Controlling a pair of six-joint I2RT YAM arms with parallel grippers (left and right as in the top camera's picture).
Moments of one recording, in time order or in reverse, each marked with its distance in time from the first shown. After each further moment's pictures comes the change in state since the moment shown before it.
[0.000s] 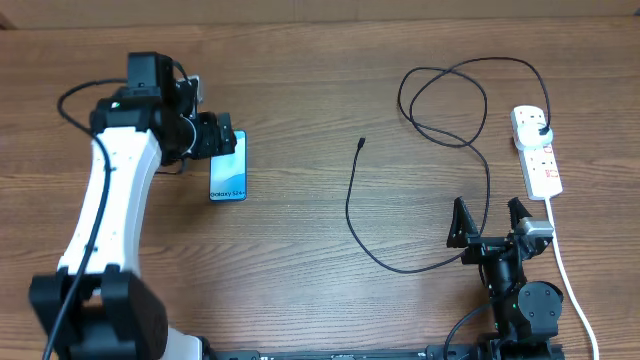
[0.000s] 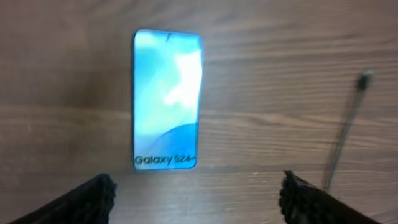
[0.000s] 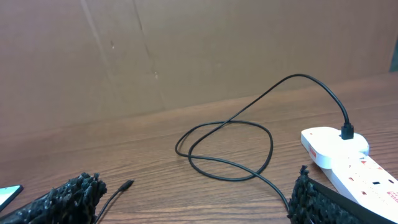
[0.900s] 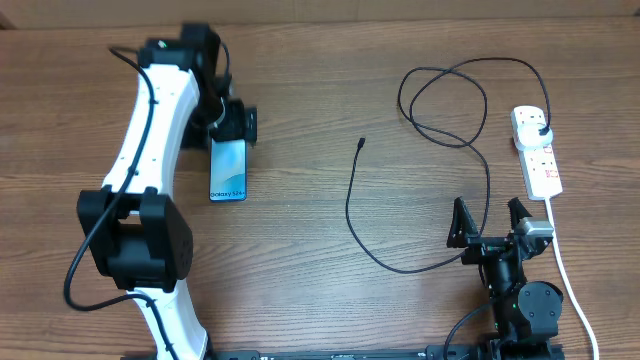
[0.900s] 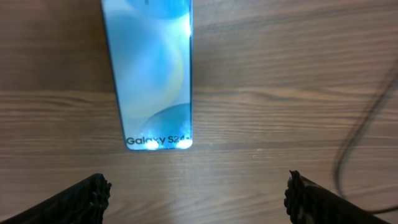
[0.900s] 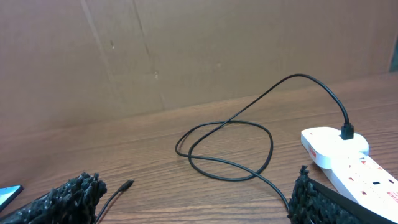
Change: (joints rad) left arm -0.106 0.364 0.502 -0.421 -0.084 0.003; right arm 0.000 0.000 0.000 0.000 0.000 0.000
